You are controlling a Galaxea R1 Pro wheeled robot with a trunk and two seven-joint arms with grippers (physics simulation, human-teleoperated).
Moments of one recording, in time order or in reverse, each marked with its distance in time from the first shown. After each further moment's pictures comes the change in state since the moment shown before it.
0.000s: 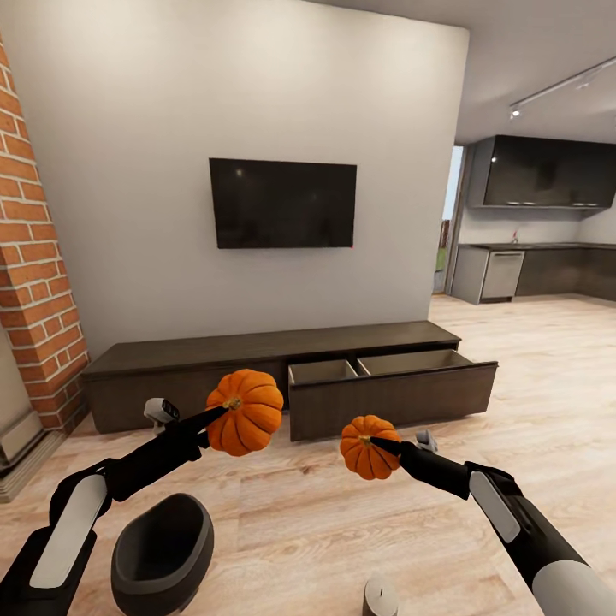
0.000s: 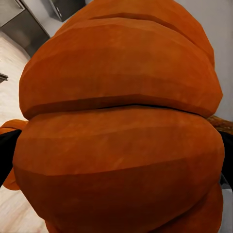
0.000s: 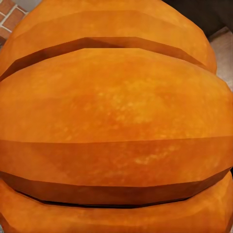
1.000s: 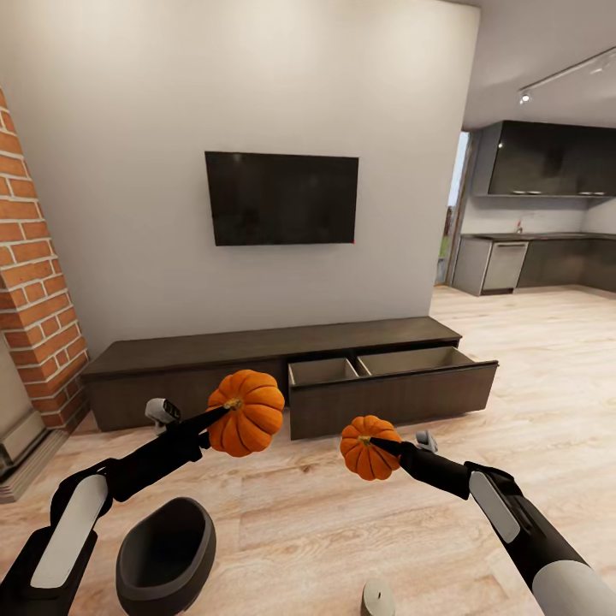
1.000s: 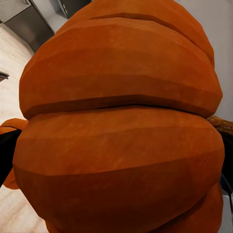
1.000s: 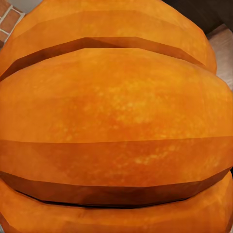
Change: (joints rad) left arm 0.000 0.000 -0.005 0.001 -0.001 0.000 0.001; right arm 0.000 0.000 0.000 0.000 0.006 -0.001 0.000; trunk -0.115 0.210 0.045
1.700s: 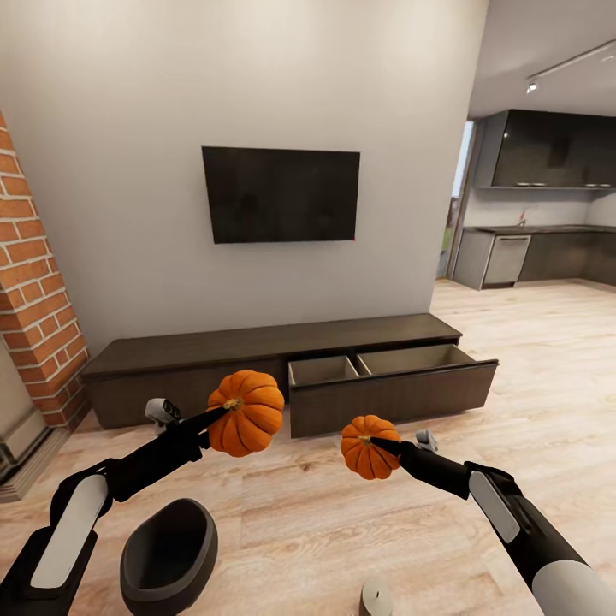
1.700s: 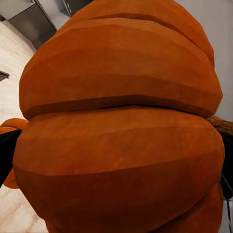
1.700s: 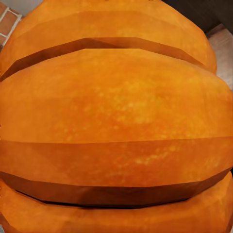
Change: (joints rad) left arm 0.000 0.000 0.000 0.001 0.001 -0.001 0.001; right arm 0.000 0.000 0.002 0.000 0.000 -0.011 -0.004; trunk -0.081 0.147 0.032
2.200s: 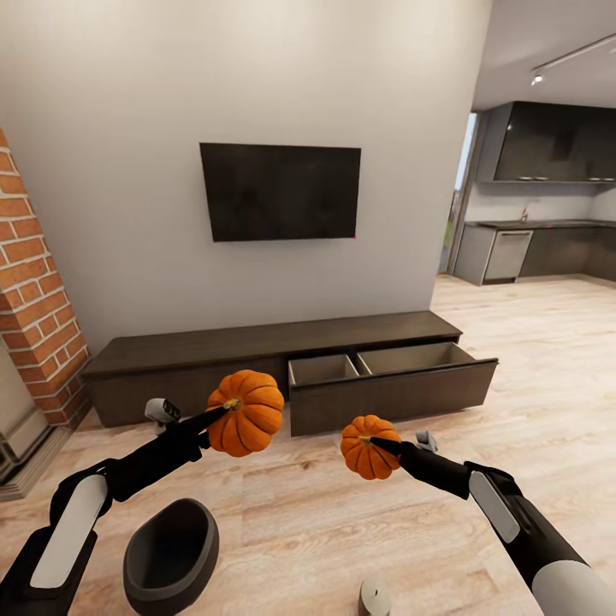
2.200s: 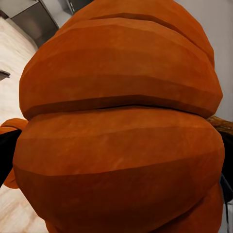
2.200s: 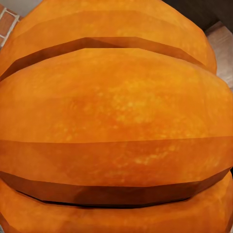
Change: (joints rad) left arm 0.000 0.001 0.000 0.000 -0.001 0.000 0.000; right arm 0.000 0.000 0.000 0.000 0.000 0.000 -0.003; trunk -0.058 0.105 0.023
